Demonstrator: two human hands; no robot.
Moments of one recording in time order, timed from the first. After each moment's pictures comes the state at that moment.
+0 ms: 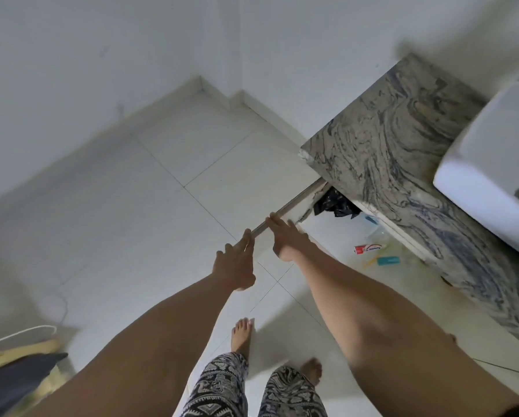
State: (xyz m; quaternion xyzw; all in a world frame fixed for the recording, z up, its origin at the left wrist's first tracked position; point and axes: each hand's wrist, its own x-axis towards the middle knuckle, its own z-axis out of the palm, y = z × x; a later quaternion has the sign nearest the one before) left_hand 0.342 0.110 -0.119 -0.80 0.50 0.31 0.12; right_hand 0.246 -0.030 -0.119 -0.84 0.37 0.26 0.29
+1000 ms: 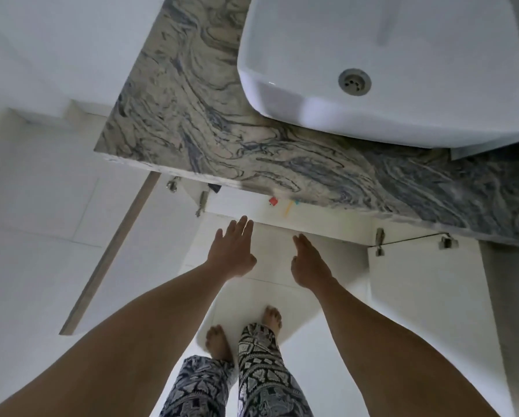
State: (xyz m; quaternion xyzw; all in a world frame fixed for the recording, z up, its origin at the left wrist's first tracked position) left_hand 0.130 -0.056 -0.188 -0.60 0.73 0.26 0.17; right_hand -0.080 -0.036 -0.242 -0.62 0.68 0.09 0.39
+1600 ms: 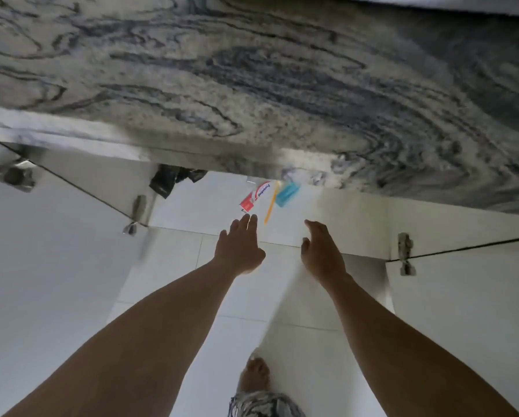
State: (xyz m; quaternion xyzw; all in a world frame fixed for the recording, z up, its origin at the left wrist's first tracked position) left_hand 0.016 -0.156 -0.466 -0.62 0.73 0.26 0.13; right_hand -0.178 -0.130 -0.485 -0.60 0.73 -0.13 0.29
